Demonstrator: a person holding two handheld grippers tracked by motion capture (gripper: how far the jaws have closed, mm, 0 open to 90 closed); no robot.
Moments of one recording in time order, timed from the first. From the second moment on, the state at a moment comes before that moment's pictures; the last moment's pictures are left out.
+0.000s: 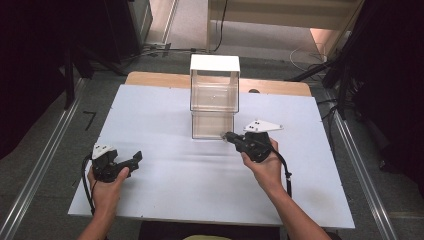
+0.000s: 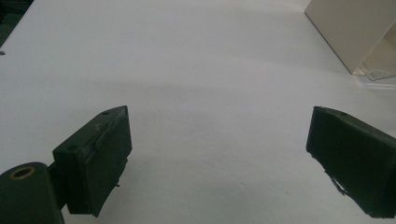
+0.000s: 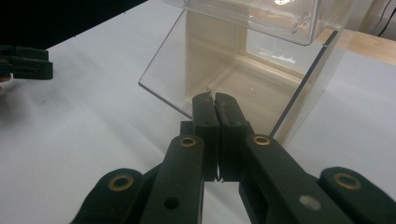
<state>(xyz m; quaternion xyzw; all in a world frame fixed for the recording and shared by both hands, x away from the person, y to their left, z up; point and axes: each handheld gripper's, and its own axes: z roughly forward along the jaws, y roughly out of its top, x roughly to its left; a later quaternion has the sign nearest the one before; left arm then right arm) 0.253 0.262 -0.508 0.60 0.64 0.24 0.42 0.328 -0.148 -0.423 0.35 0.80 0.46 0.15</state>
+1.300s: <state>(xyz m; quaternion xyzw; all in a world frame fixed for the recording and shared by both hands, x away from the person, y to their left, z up) 0.253 0.262 -0.508 0.60 0.64 0.24 0.42 0.359 -0.136 -0.435 0.38 0.78 0.46 0.17</state>
